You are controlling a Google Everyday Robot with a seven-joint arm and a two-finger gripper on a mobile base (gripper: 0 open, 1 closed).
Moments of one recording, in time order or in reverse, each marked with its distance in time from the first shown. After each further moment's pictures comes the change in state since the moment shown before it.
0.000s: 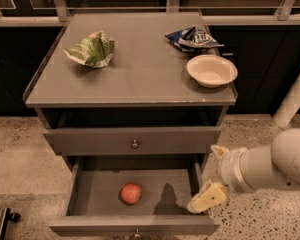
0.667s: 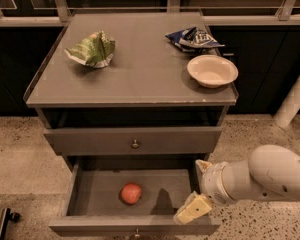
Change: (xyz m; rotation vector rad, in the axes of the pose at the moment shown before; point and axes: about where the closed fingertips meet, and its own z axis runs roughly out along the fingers) arm 0.014 0.033 0.061 -0.099 -0.021 0.041
